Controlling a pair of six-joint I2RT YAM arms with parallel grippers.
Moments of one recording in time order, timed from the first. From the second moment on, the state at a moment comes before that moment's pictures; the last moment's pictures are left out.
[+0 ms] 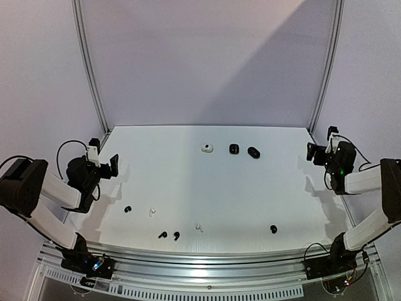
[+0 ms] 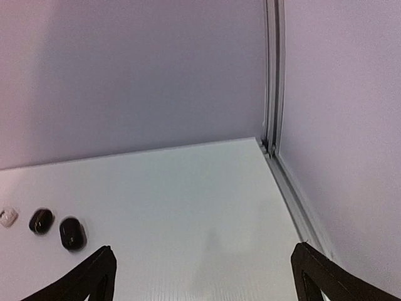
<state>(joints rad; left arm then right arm) -0.01 1.51 0.27 1.15 0.01 0.09 -0.08 1.45 0.46 0.80 -0.03 0.13</state>
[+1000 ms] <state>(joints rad) -0.02 1.33 0.77 0.44 0.36 0.02 0.28 2.25 1.81 -0.44 -0.11 0.02</state>
